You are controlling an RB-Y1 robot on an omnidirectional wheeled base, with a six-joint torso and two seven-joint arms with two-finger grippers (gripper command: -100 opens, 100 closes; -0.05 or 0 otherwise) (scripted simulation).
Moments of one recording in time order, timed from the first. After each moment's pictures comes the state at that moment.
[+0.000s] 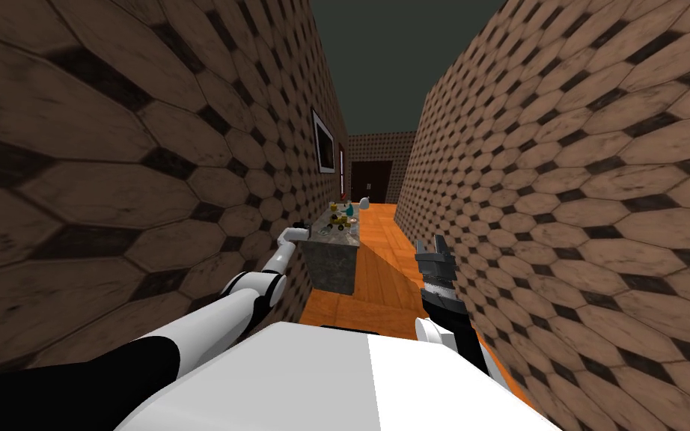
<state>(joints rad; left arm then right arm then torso) -0.69 0.36 0.16 -0.98 0.10 0.69 0.12 0.52 0.04 0.01 -2.22 0.04 -0.49 -0.12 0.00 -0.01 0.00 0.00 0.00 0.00</state>
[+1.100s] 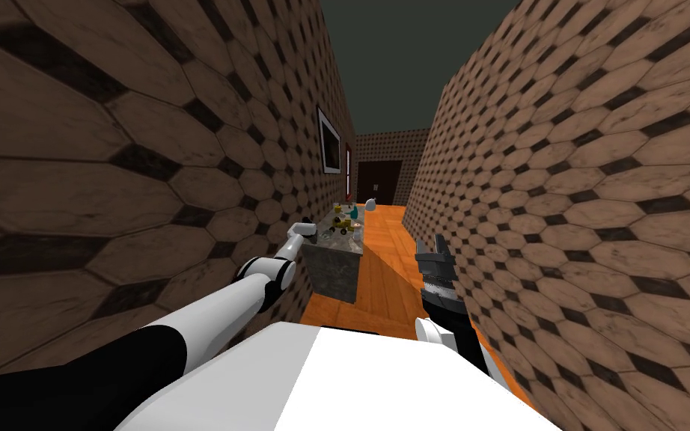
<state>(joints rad) -0.87 0.31 0.16 -0.77 0.12 0.98 0.16 0.52 0.04 0.01 -2.22 0.04 -0.49 -0.12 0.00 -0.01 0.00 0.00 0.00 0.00</state>
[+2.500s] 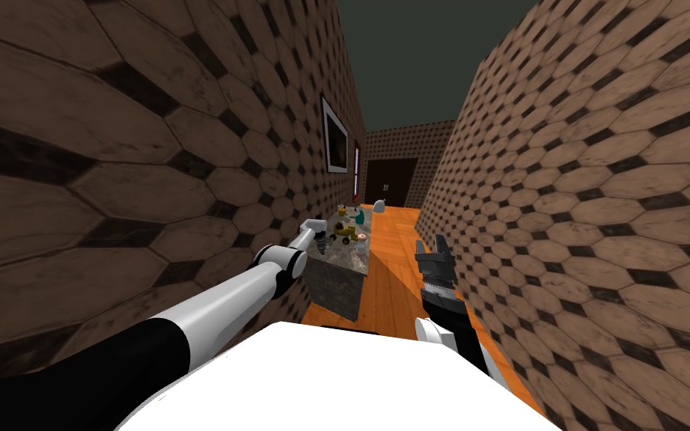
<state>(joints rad) -1.05 0.22 0.15 -0.56 0.13 1.34 0.21 0.52 0.04 0.01 -2.22 0.04 -0.49 -0.12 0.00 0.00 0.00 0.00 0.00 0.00</state>
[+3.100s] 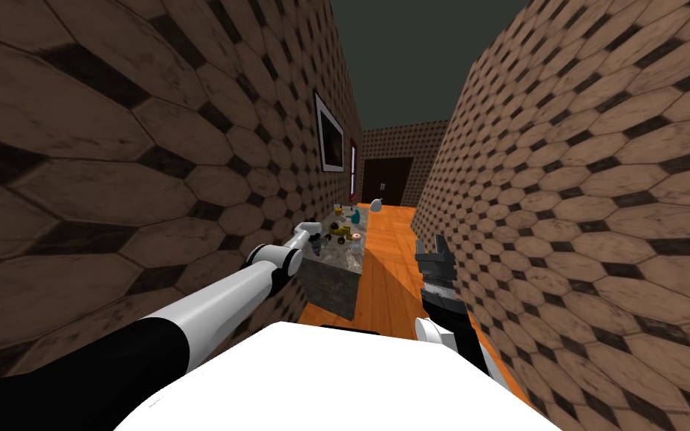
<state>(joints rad) -1.04 0.28 0.17 -0.46 0.16 1.24 0.15 0.52 0.04 0.01 -2.22 0.04 -0.49 -0.12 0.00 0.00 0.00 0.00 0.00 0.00</state>
